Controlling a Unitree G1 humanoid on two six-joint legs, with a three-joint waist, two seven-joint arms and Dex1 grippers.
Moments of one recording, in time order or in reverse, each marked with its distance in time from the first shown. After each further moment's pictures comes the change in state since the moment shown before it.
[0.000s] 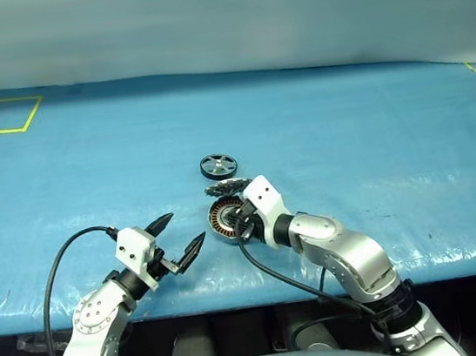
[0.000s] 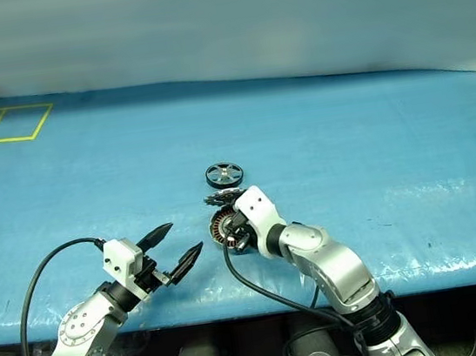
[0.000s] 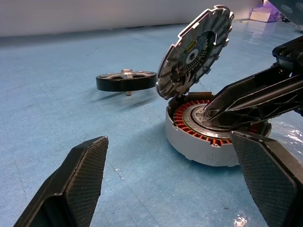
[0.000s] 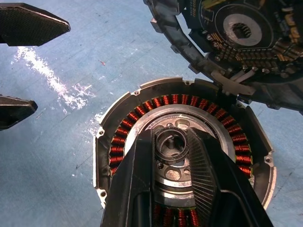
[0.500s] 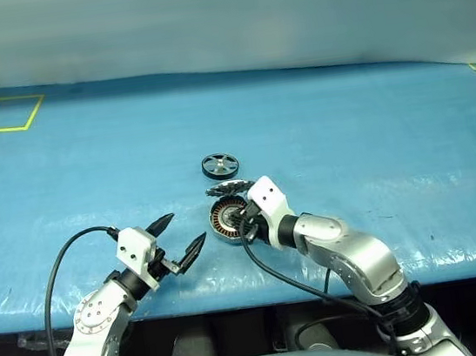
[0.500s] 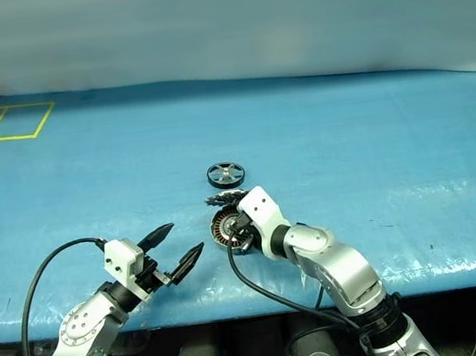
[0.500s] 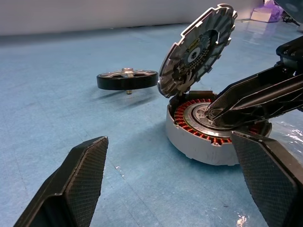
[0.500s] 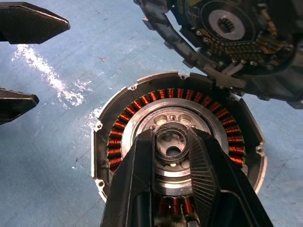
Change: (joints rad) left arm 0.000 -0.002 -0.005 0.000 0.000 0.000 0.000; right arm 0.017 -0.027 -0.028 -0.059 0.035 0.033 0.003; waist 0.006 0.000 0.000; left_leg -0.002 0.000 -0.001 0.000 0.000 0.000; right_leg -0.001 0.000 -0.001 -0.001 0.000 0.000
